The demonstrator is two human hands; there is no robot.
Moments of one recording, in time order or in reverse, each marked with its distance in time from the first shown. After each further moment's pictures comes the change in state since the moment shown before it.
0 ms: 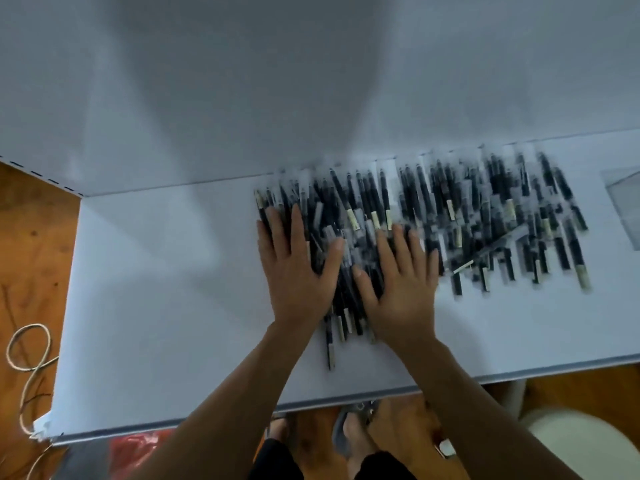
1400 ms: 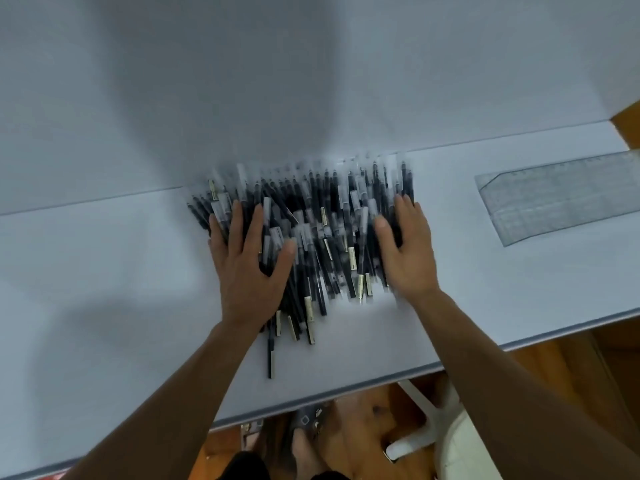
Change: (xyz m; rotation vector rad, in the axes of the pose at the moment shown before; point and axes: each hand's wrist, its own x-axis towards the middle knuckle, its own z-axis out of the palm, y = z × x) left_hand -0.002 0.082 0.057 -0.094 -0.051 0.092; right_hand 0.065 0.168 -0.077 0.352 0.037 0.174
